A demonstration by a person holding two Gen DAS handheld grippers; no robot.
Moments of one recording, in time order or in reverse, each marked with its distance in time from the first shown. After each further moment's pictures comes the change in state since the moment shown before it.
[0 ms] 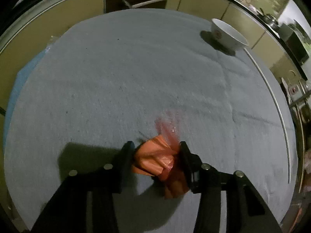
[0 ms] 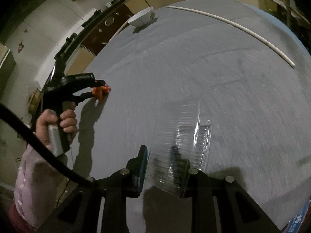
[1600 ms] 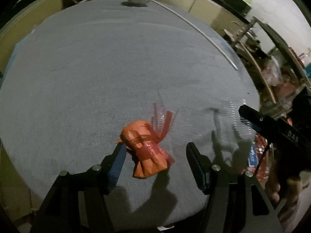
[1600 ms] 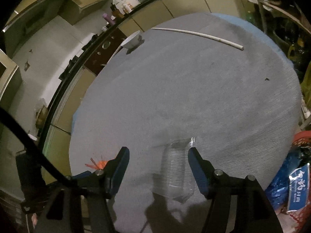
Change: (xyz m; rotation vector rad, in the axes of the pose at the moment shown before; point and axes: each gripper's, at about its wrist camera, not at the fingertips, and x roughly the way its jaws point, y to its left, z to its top) left arm -0.111 -0.033 -0.235 0.284 0.070 -0.227; right arm -0.048 -0.014 -0.057 0.072 -0.158 -0.021
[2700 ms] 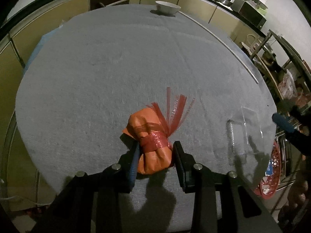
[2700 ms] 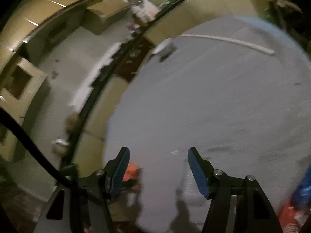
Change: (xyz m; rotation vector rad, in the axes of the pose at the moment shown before) left arm -0.014 0.053 -0.020 -0.064 -0.090 0.096; right arm -0.028 0.012 -0.007 0.023 -0.071 0.140
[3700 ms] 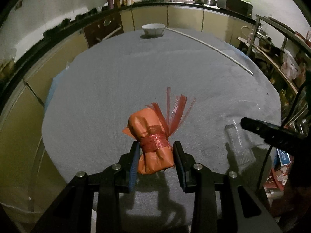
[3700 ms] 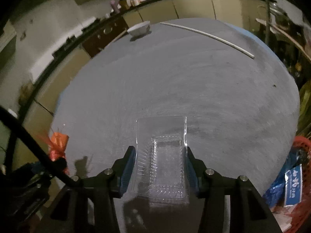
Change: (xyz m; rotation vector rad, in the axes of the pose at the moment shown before) left arm -0.058 -0.066 -0.020 0.194 -0.152 0.193; right arm 0.037 0.019 -0.026 -0.157 0.054 -0.263
